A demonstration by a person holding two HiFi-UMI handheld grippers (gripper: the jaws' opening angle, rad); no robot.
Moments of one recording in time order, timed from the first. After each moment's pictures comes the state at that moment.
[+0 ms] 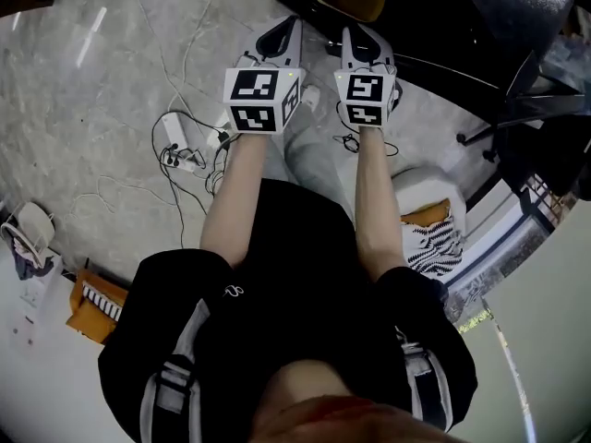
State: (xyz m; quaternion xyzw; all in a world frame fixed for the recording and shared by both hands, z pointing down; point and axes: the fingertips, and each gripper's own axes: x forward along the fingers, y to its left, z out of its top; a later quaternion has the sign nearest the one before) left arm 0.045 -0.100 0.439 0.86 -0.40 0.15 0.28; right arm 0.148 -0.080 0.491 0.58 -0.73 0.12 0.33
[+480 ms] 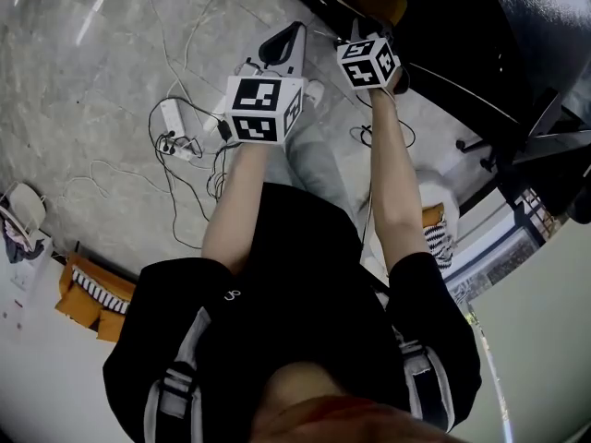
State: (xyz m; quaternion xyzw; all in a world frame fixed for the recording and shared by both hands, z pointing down) left arm 0.020 -0.099 0.470 0.84 -0.42 0.15 0.30; right arm 0.161 -0.114 0.610 0.47 -0.70 0.12 0.52
